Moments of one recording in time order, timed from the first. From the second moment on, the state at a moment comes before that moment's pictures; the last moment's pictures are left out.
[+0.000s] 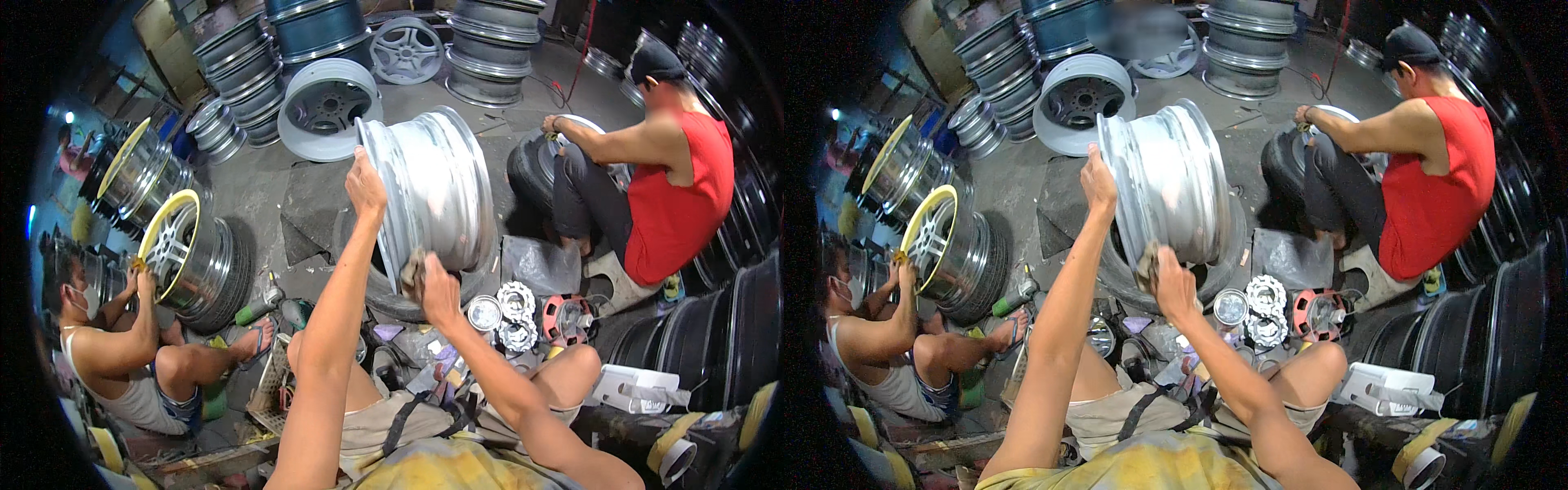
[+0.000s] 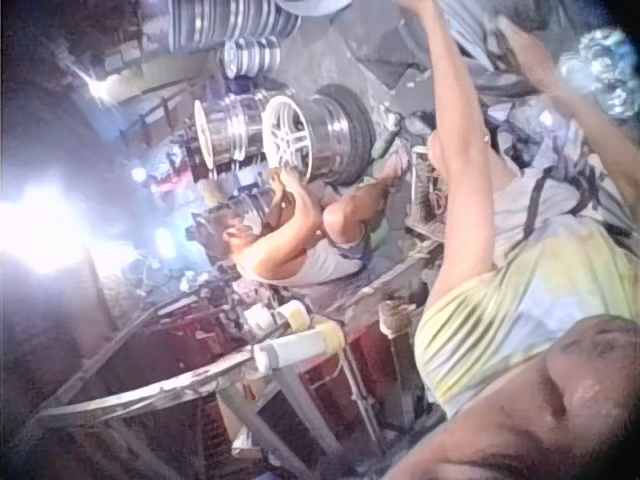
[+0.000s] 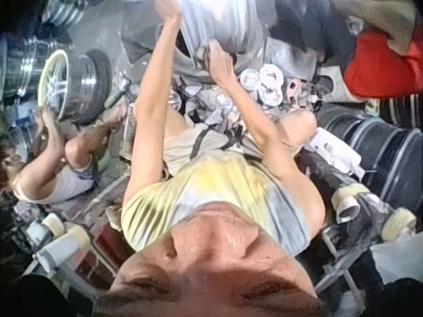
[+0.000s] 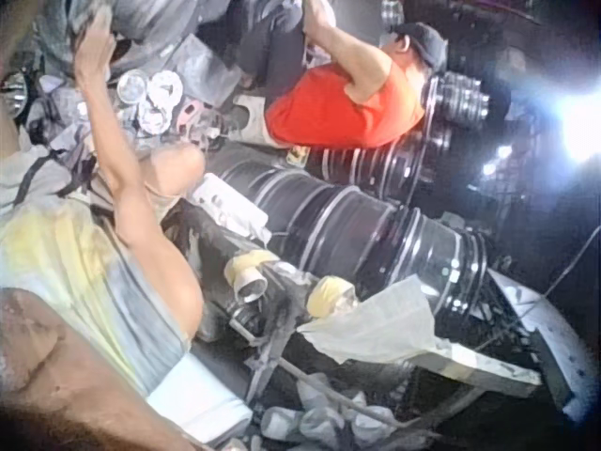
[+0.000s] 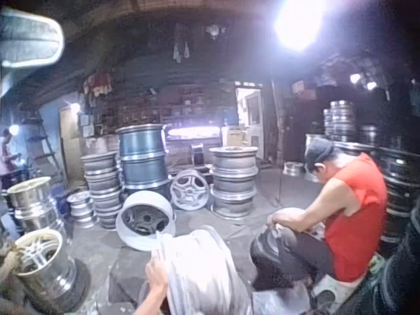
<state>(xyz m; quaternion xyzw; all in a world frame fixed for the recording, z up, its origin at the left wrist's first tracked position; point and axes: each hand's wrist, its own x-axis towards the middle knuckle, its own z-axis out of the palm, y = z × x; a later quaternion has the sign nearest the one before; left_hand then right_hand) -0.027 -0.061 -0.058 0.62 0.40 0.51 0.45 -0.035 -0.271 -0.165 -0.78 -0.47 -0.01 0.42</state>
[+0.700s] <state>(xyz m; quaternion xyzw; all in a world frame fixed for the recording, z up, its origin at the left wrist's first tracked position) -0.038 -0.074 -0.062 0.78 0.34 0.44 0.31 -0.048 -0.410 -0.440 -0.95 -0.15 0.28 0.03</state>
